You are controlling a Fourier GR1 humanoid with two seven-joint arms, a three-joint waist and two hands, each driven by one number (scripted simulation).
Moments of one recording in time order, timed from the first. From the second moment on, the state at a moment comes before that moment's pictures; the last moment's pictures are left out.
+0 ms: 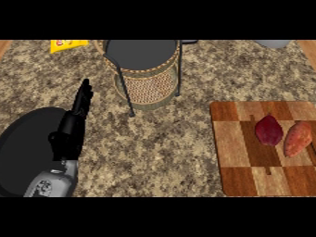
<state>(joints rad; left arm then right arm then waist) -0.15 0.14 -0.19 -1.54 -0.06 0.30 0.03 0.14 -0.87 -0.40 -1.88 0.00 0.71 0.37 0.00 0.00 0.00</state>
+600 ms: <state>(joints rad) -0.14 0.11 -0.18 -1.57 -0.09 0.27 0.06 0.10 -0.79 -0.37 -1.87 0.27 0.76 0.23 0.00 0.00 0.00</state>
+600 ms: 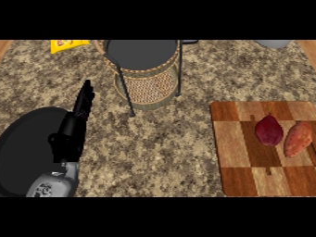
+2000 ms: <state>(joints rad) -0.15 0.06 -0.11 -1.54 -0.13 0.21 0.04 0.03 -0.62 -0.34 -1.60 0.65 0.64 -0.04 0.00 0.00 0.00</state>
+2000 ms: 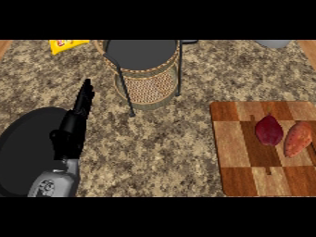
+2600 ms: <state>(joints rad) -0.14 0.04 -0.10 -1.54 -0.16 0.20 0.04 -0.05 -0.57 -0.32 -1.54 0.71 0.67 -0.04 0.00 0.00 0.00</state>
